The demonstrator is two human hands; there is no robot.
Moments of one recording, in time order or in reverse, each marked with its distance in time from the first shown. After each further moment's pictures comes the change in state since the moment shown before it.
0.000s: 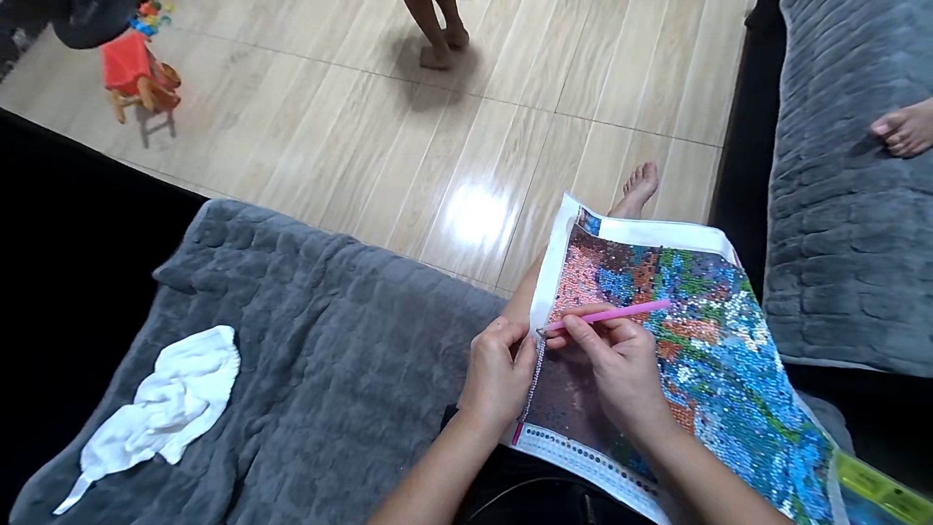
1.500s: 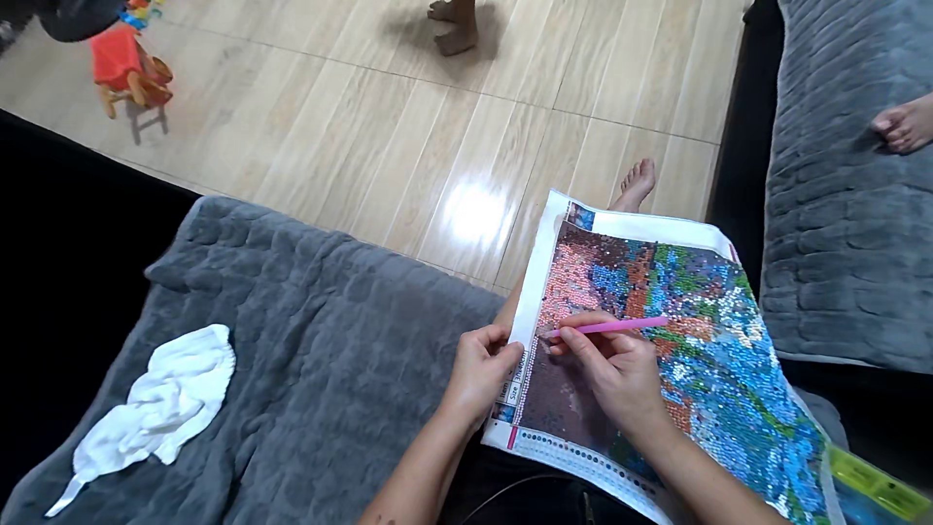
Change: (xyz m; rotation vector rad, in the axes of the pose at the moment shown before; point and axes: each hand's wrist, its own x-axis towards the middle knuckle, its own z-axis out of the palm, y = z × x) left_hand 0.002 -0.004 -0.015 -0.499 -0.133 -0.435; right_hand -0.005 0.016 -0.011 -0.202 -0.055 -0.233
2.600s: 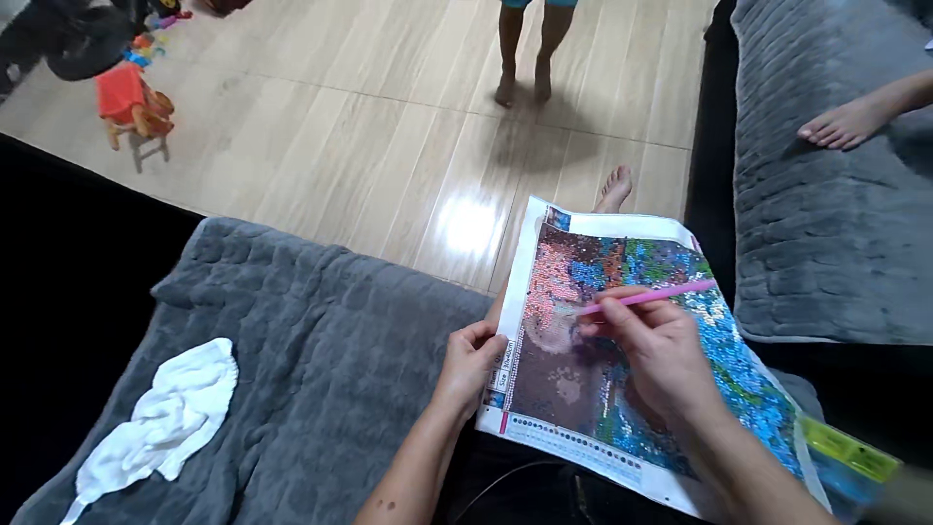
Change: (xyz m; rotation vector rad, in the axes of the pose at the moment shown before) left_hand -0.001 -0.008 -0.003 -0.074 -0.004 0.019; right_hand 0.008 -0.032 -0.040 0.242 0.076 0.208
